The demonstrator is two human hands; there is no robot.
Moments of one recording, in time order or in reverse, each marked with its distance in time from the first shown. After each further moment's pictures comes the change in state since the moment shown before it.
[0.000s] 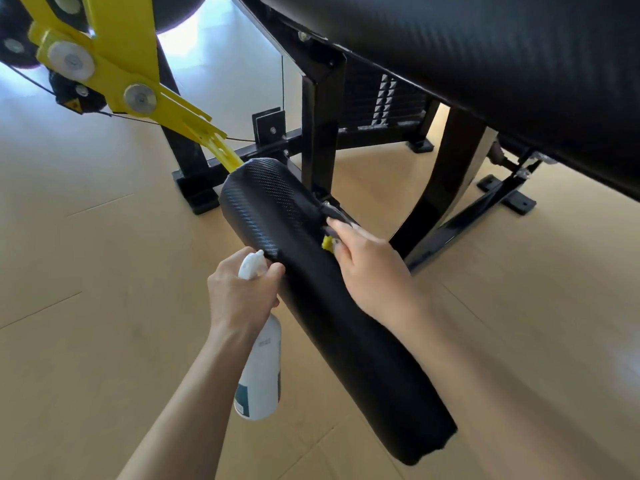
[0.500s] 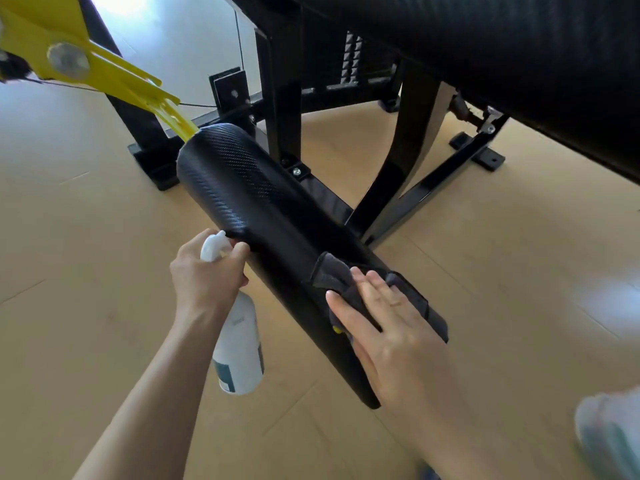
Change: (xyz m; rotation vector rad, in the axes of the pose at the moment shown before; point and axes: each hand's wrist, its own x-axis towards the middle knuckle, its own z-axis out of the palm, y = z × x) left_hand -0.012 0.003 0.004 0.076 0.001 -0.027; right_hand -0.147 0.025 -0.010 -0.347 0.112 -0.138
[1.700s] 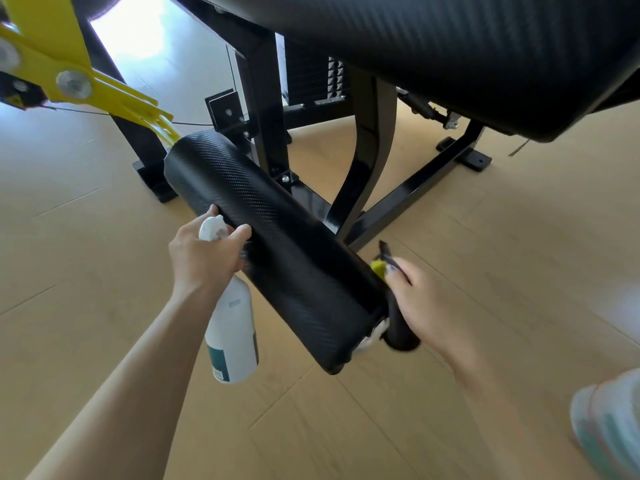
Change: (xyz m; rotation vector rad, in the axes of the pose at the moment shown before) left_hand -0.025 0.004 0.023 -0.055 -0.006 0.132; right_hand -0.008 0.093 0.003 0.735 -0.207 0.672
